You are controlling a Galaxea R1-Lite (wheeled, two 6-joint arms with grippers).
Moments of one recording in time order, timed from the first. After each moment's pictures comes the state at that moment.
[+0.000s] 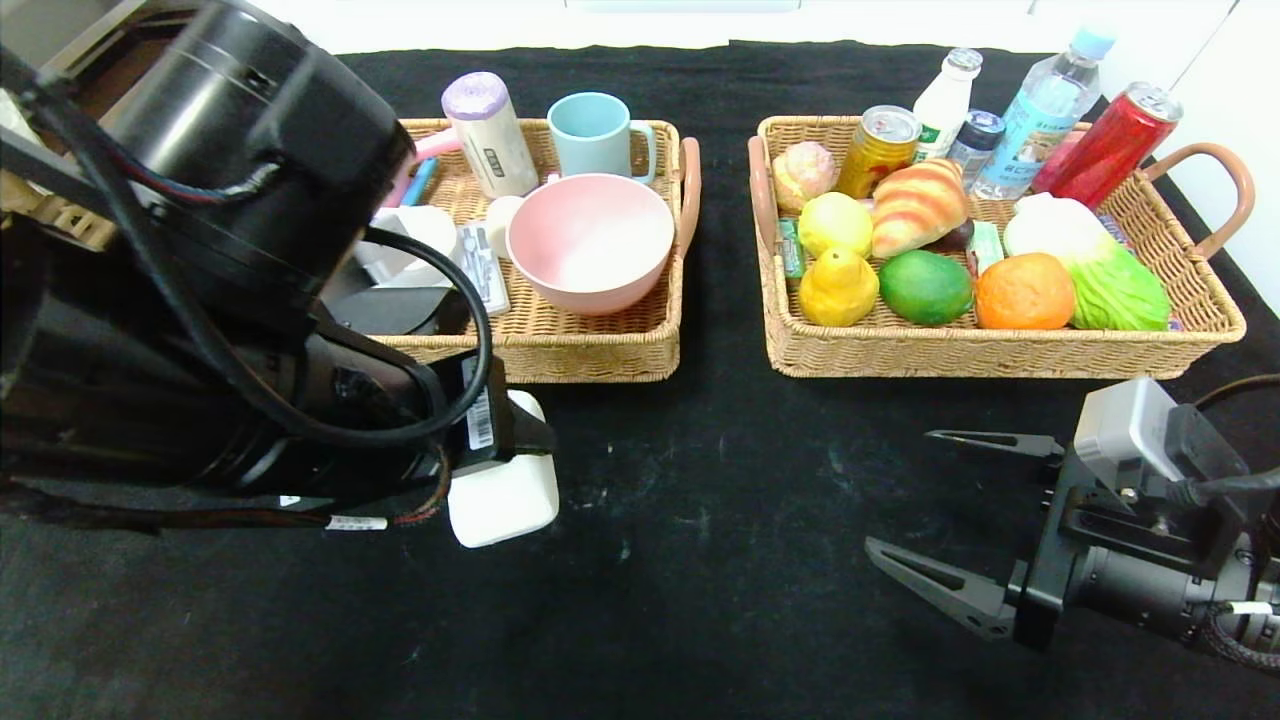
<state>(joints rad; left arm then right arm) -0.72 1.56 -1.51 0.75 0.29 -0.77 0.45 1.44 -0.46 -0.82 0.38 -0.31</state>
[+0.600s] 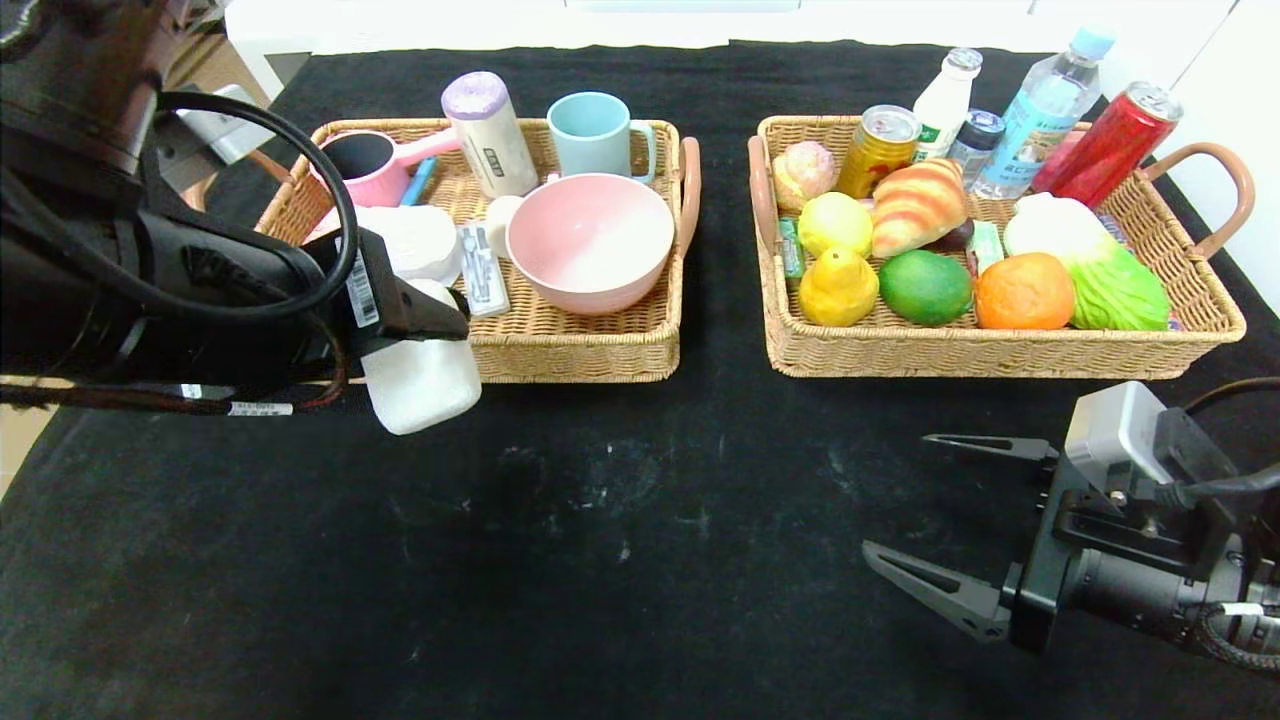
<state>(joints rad) -0.55 1.48 -1.53 0.63 0.28 -0.64 0.45 1.45 -0.45 -0.82 0.38 -0.31</state>
